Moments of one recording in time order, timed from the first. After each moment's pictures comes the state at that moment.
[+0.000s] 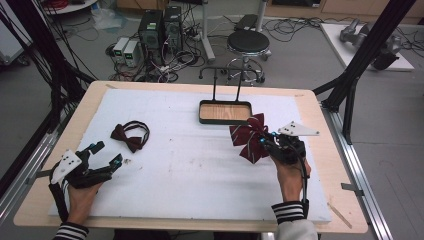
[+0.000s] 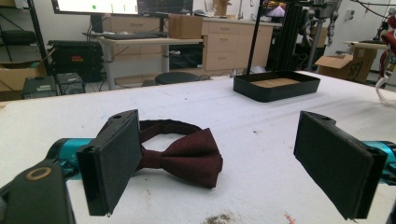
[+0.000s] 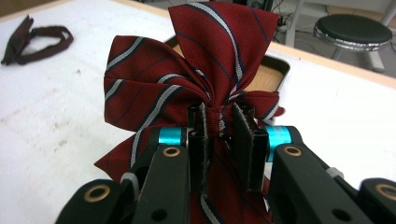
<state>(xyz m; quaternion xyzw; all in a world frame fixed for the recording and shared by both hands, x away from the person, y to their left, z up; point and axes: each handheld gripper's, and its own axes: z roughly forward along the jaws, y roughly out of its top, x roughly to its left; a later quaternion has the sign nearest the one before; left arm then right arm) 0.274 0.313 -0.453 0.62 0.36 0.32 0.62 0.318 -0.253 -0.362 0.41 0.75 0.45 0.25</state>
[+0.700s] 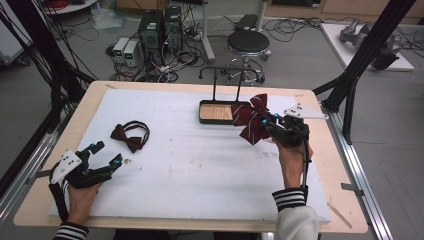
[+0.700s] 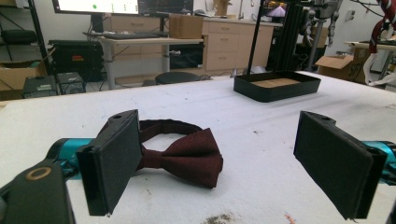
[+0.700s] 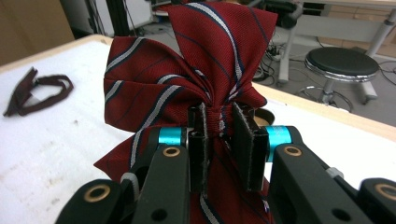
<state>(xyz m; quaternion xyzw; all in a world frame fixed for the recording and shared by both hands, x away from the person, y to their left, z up) 0.275 0.313 -0.453 0.62 0.36 0.32 0.61 0.342 -0.256 -0.327 0.41 0.72 0.49 0.27</state>
